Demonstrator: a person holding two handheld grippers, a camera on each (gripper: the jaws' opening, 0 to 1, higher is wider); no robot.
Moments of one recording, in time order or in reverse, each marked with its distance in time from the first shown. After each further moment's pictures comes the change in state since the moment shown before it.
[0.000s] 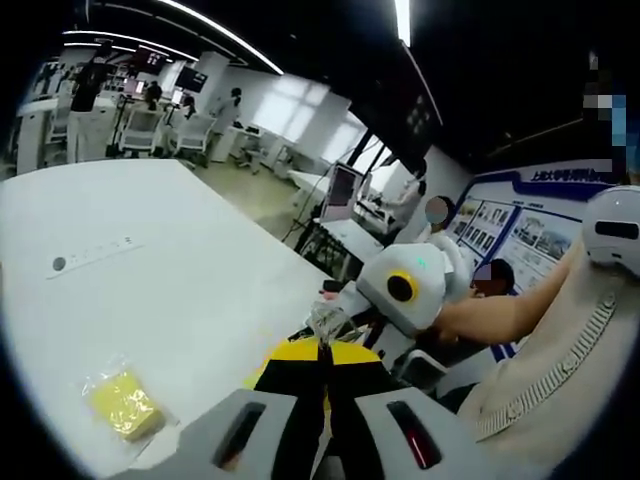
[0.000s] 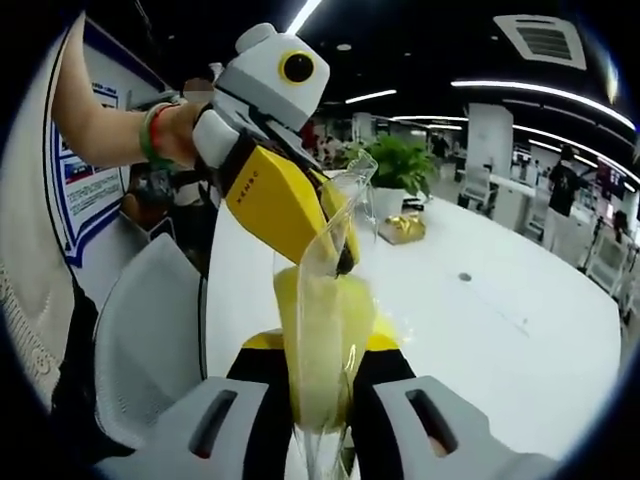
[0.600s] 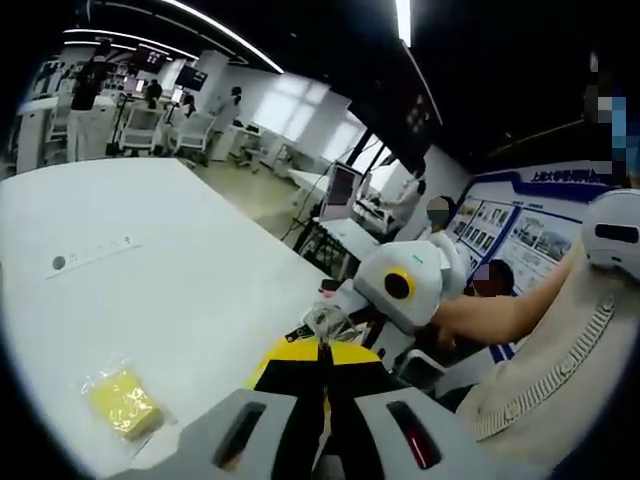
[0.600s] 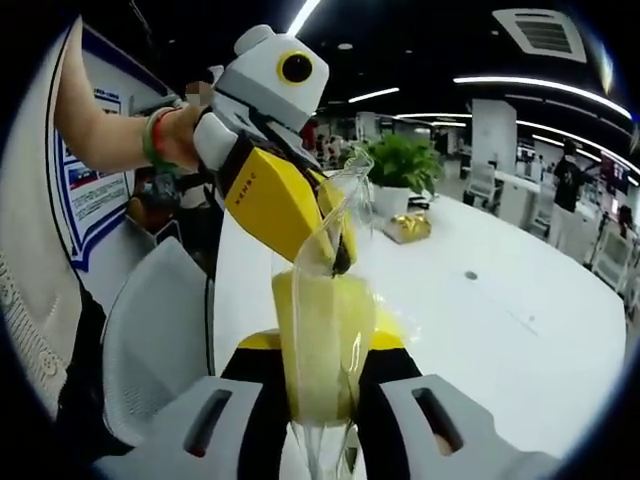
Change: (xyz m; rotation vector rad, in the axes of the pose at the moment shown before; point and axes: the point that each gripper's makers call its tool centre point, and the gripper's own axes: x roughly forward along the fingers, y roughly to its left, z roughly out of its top) left arm 0.000 -0.002 0.000 -0.004 0.004 0.000; right arm -0.001 0.004 0.000 0.017 0.002 0.032
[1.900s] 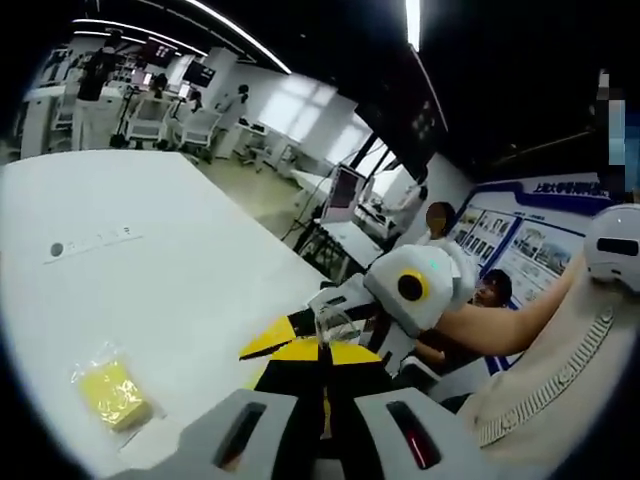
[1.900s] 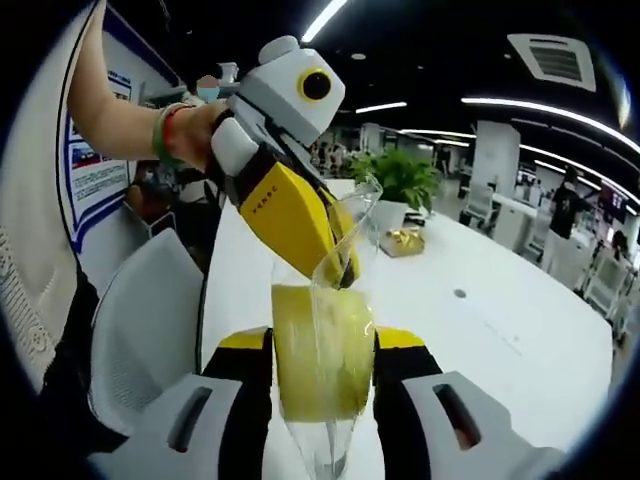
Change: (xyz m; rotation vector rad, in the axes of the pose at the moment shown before) left arm 0.003 -0.002 -0.004 -0.059 -0.019 -0.003; right arm -0.012 -0.003 0.007 -0.089 -0.045 -0.043
